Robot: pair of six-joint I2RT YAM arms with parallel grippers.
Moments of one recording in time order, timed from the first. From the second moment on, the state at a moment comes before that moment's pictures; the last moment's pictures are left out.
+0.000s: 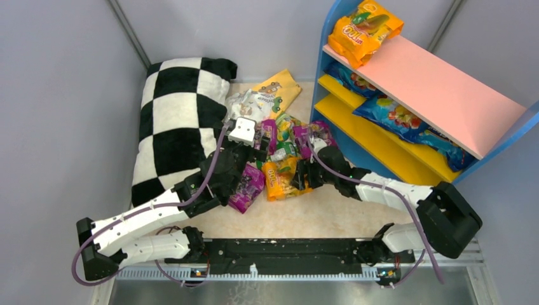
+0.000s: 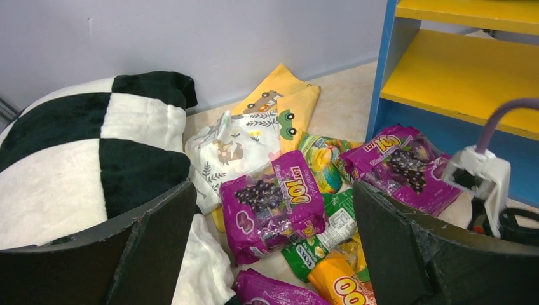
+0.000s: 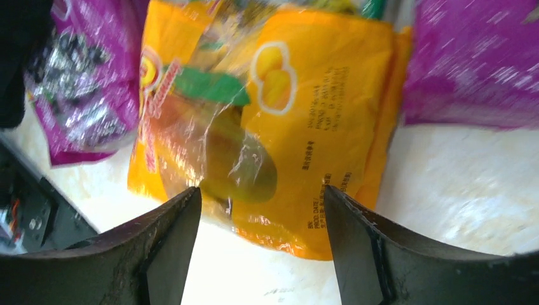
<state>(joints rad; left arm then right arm) -1.07 0.95 0.90 0.06 -0.80 0.12 0.71 1.34 0.63 0.04 -0.14 0.44</state>
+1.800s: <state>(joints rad) -1.07 0.97 0.92 0.02 -0.77 0.10 0.86 1.20 0.49 0.09 -0.25 0.70</state>
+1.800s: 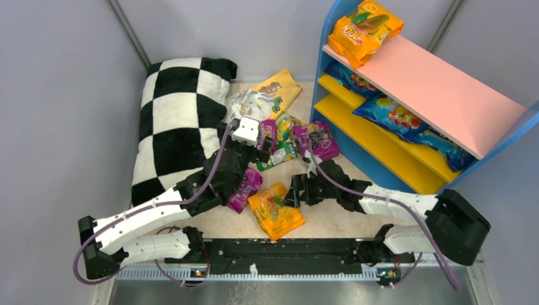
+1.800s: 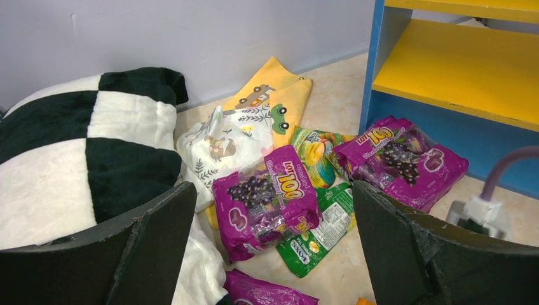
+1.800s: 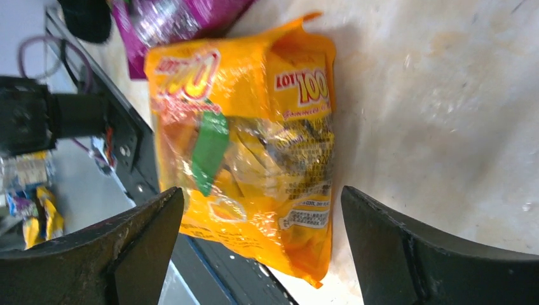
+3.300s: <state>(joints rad) -1.07 0.99 0.92 0.02 -0.78 0.10 0.86 0.89 0.68 -0.33 -0.17 0.44</state>
